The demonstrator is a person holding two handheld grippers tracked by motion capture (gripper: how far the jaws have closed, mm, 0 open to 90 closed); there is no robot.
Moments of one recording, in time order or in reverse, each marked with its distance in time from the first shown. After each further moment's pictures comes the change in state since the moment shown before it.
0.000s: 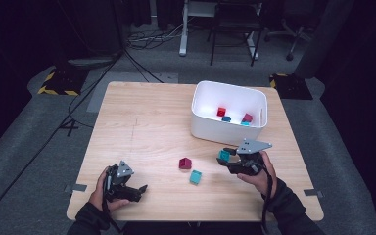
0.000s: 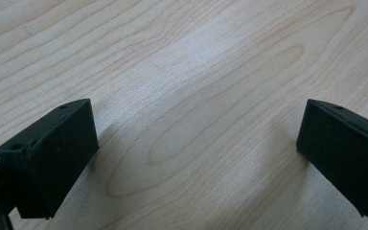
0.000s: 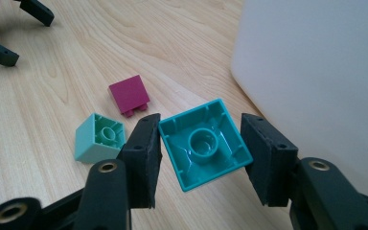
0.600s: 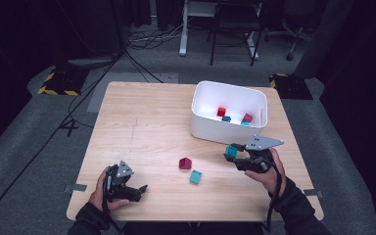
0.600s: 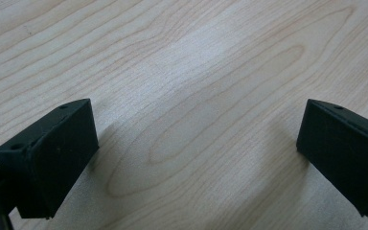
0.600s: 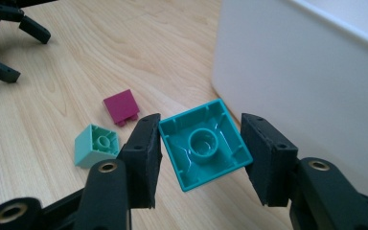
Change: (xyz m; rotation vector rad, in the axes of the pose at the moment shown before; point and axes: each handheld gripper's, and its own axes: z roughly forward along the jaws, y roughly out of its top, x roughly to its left) left arm -0.001 0.000 0.000 0.003 -0.001 -0.005; right arm -0.007 0.013 -0.028 -0.026 -0.039 0.016
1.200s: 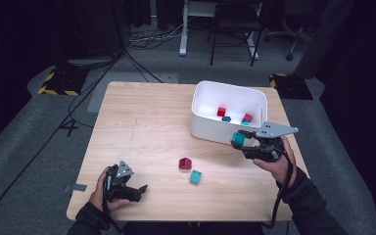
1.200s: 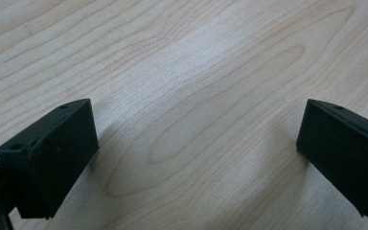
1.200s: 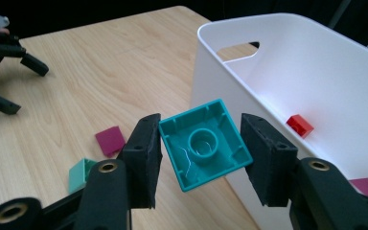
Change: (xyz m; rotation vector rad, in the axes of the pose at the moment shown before) left arm 0.000 0.000 0.000 -0.002 0.001 0.000; right arm -0.014 0.041 -0.031 -0.050 -0.044 -0.032
